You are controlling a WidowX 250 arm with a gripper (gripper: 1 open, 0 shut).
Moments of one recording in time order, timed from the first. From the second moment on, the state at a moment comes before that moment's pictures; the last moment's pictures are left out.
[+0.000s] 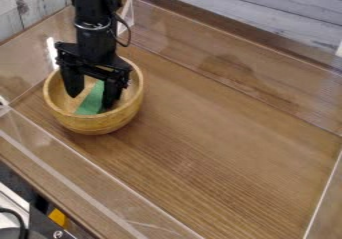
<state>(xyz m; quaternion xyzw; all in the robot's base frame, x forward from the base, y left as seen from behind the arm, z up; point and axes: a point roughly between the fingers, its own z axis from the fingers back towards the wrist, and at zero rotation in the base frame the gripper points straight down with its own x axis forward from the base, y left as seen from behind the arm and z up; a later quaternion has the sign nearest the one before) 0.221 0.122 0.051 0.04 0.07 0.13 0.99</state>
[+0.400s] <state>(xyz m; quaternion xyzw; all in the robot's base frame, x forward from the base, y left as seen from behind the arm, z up) 0.238 0.138 0.036 0.03 0.07 0.12 0.99</state>
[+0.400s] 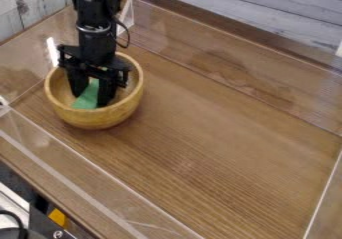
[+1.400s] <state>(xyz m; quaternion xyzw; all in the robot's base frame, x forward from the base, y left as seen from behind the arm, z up) 0.229 0.138 0.073 0.02 0.07 0.08 0.99</state>
